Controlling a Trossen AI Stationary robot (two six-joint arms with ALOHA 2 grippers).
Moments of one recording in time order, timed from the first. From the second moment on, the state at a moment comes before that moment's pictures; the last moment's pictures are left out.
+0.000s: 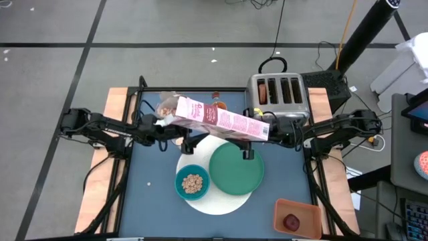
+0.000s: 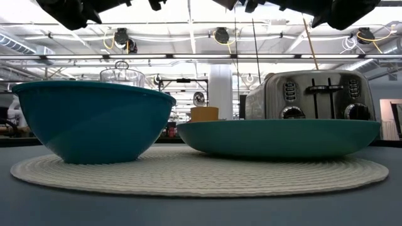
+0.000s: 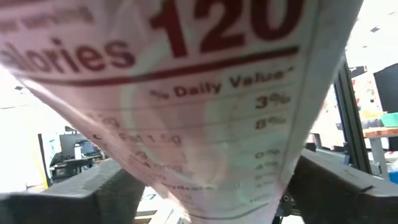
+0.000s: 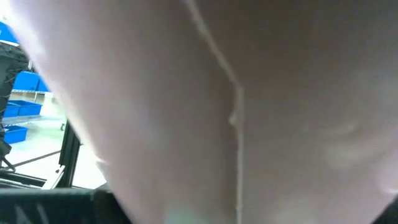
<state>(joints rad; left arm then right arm) -0.01 1.38 0.68 1.18 0.00 0.18 0.02 1.35 0.64 0.99 -0.02 -0.22</state>
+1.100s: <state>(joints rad) -0.01 1.38 0.68 1.17 0.00 0.18 0.02 1.36 0.63 1.05 -0.03 -0.15</state>
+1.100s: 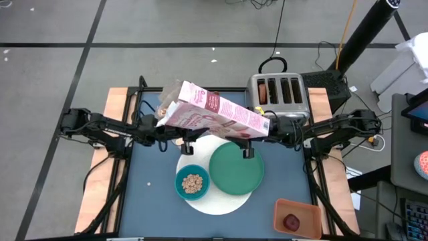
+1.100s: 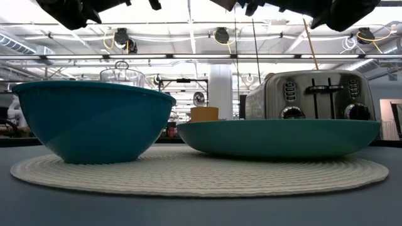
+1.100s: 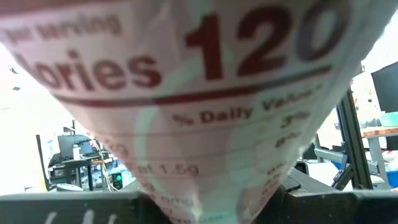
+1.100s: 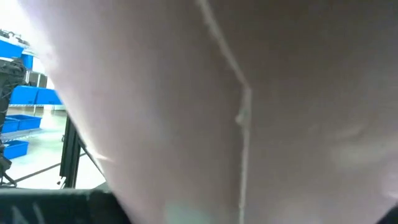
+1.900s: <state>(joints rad) -0.01 1.38 0.68 1.17 0.00 0.18 0.02 1.36 0.63 1.02 -0.08 -0.28</state>
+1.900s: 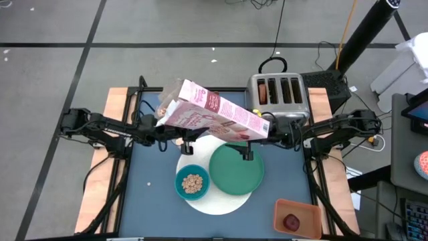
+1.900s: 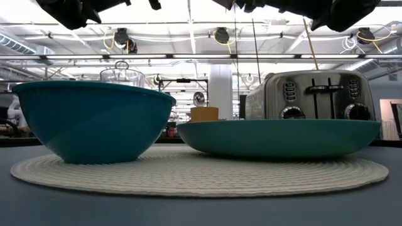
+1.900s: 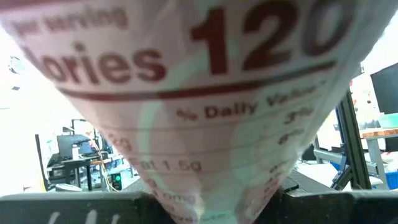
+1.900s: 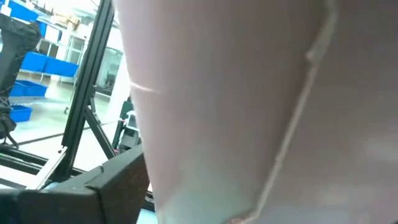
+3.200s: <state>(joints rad) -0.01 1.02 0.68 0.83 -0.11 0.21 0.02 1.04 0.63 0.41 0.16 -0.20</state>
